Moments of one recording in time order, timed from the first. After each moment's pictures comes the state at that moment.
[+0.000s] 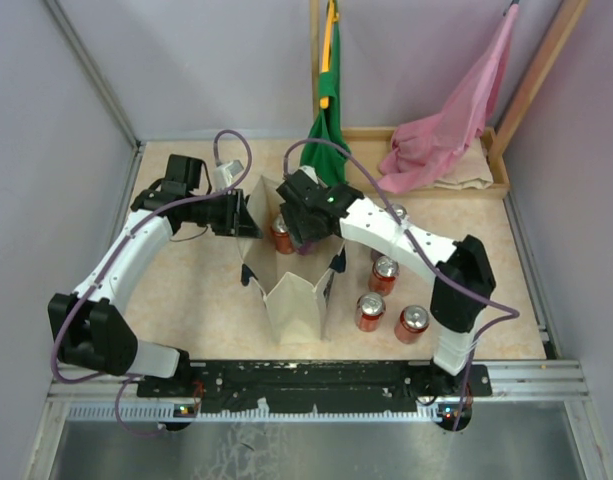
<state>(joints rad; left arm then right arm) -0.23 1.40 1.23 -0.73 0.72 -0.14 0.88 1.81 1.65 -0.88 0.32 0.38</state>
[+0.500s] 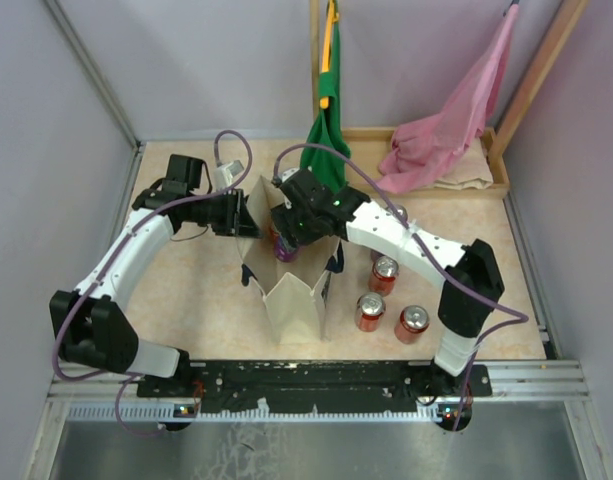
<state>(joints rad) -0.23 1.42 1.23 -0.73 0.73 -0.14 0.88 1.74 1.60 -0.75 0.12 0.26</state>
